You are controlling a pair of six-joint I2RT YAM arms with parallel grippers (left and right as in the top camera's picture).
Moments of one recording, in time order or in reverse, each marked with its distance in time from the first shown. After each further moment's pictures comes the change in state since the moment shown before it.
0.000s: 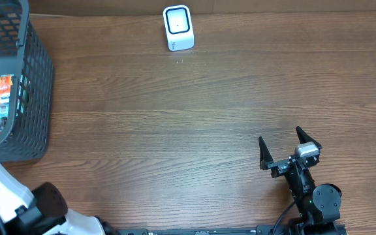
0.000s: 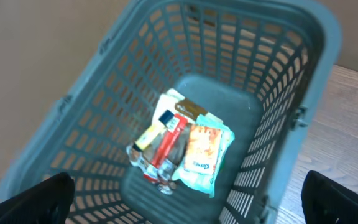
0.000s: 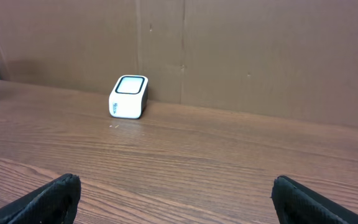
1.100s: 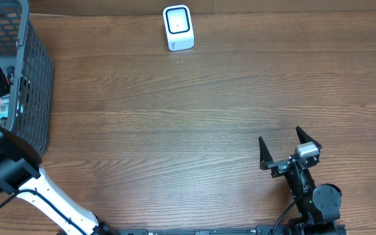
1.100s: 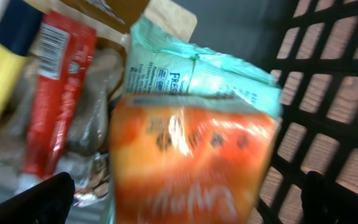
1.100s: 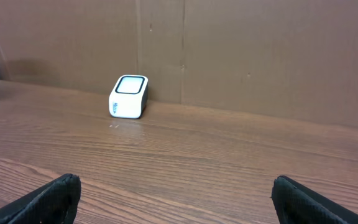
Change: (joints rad) left arm 0.094 0.537 -0.038 -0.057 0.251 0.128; right arm 0.000 0.000 0.000 0.000 0.000 0.000
